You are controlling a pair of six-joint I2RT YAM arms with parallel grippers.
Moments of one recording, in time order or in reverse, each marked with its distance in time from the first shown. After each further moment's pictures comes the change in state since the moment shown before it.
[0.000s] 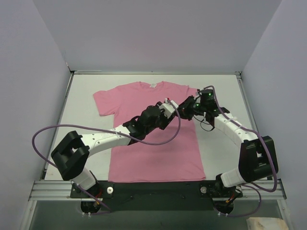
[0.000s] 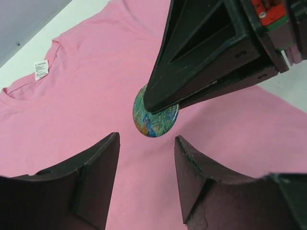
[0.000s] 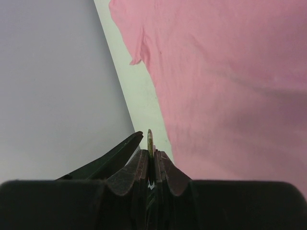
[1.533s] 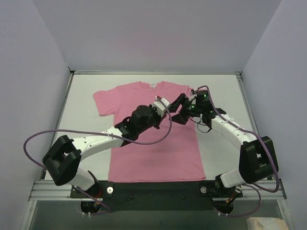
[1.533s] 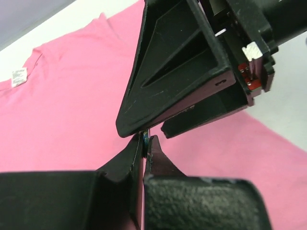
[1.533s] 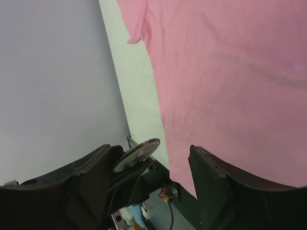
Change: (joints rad) left arm 0.051 -0.084 -0.089 0.071 0.121 -0.092; right arm 0.066 0.006 -0.002 0.012 0.012 -0.042
